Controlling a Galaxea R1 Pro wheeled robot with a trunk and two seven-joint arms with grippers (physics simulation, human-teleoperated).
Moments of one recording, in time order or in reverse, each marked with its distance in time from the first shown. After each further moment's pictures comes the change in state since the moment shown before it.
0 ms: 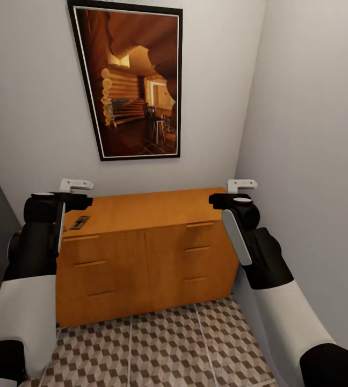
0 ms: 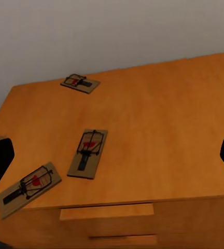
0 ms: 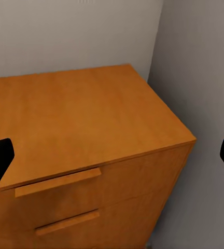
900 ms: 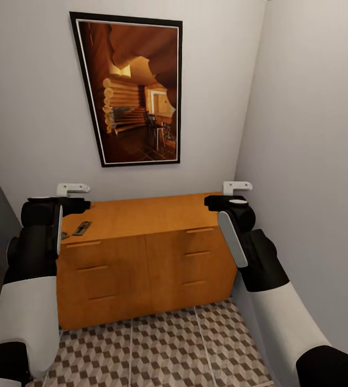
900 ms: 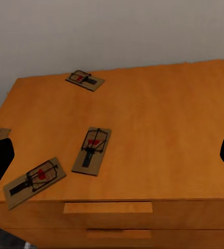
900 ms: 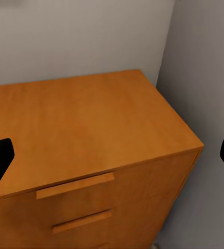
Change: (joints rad) left arm 0.012 -0.022 0.068 0.012 -0.004 -0.001 0.001; right arm 0.011 0.027 0.005 0.002 -0.004 0.000 0.003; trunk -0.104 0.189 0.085
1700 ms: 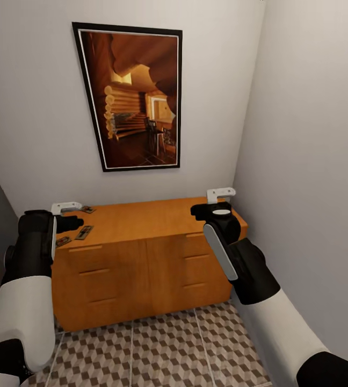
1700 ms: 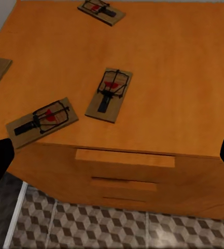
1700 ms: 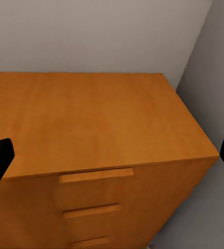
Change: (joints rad) left arm 0.000 0.025 0.145 0.202 -0.002 -0.001 0.002; right arm 0.036 0.005 0.136 0.001 -0.002 -0.002 0.000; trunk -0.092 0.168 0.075
